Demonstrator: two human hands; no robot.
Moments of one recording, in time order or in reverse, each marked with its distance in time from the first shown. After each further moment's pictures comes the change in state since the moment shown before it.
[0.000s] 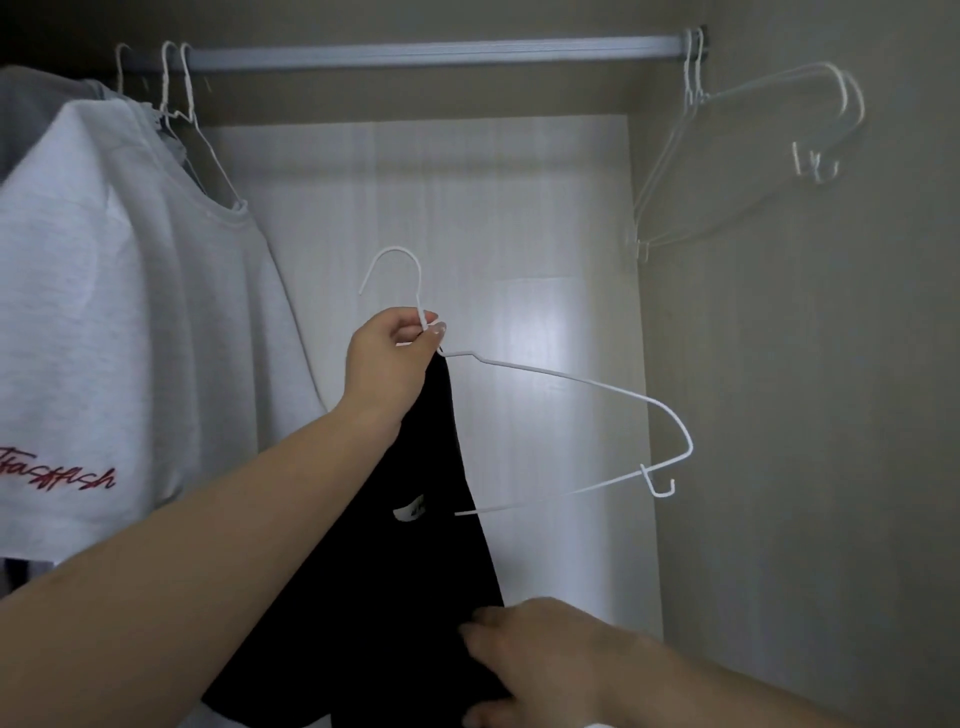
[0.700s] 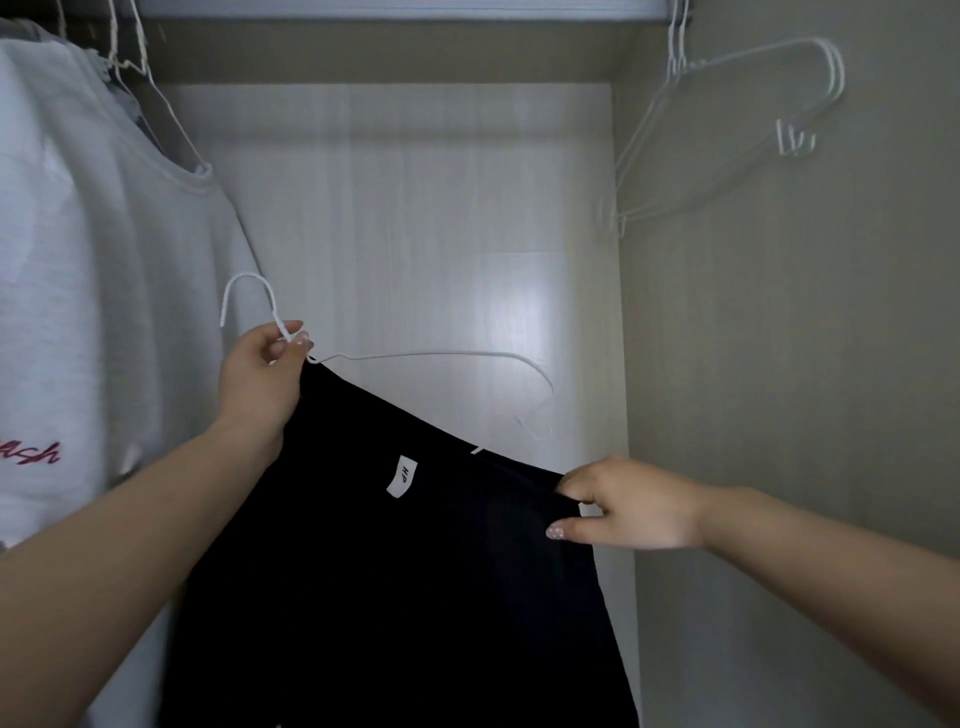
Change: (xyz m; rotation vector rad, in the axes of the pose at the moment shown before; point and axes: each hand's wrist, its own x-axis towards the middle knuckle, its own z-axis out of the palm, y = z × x) left_hand 0.017 -0.074 -0.070 -0.056 0.155 -0.107; right_hand -0.046 0.080 -0.063 0.139 0.062 0.258
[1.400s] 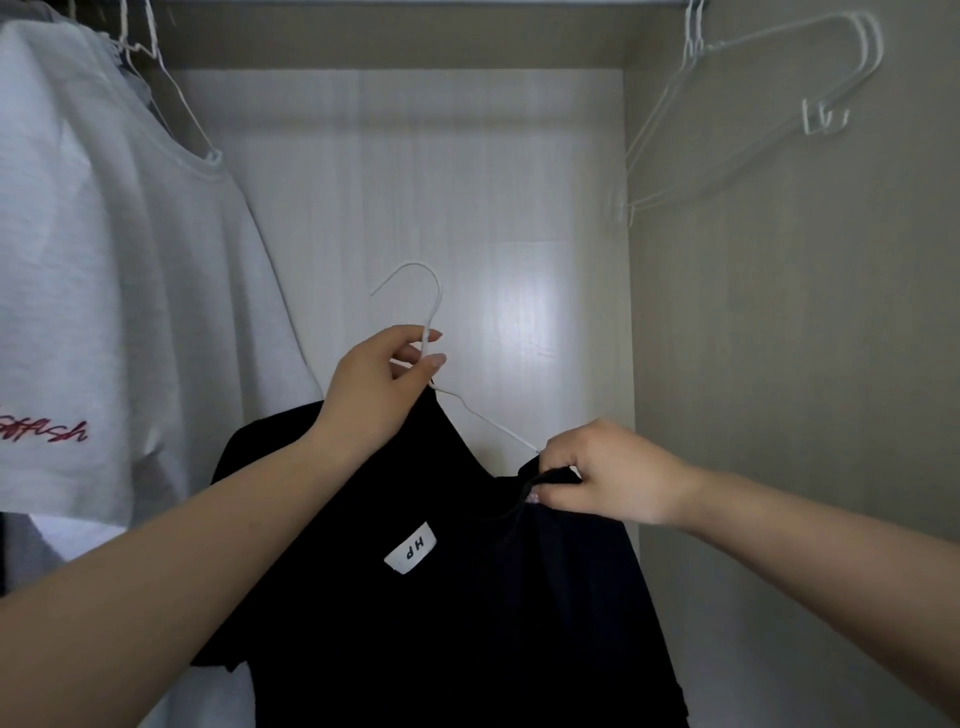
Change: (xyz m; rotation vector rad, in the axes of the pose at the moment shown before) left_hand -0.066 0.036 0.042 0.313 -0.391 0.277; right_hand 0.012 -0.034 -0.009 0.042 0.199 -0.029
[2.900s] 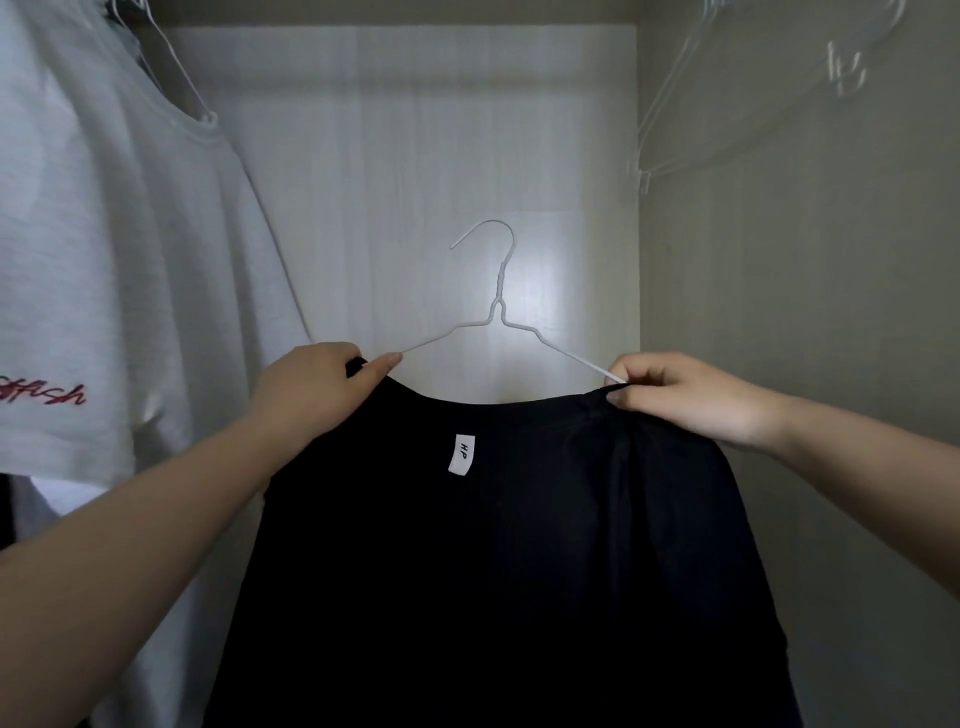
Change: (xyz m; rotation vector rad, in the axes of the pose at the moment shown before) left_hand 0.000 -0.055 -0.040 0.771 -0.122 -0.112; right_hand -0.014 0.041 -0.035 0.527 0.057 0.251
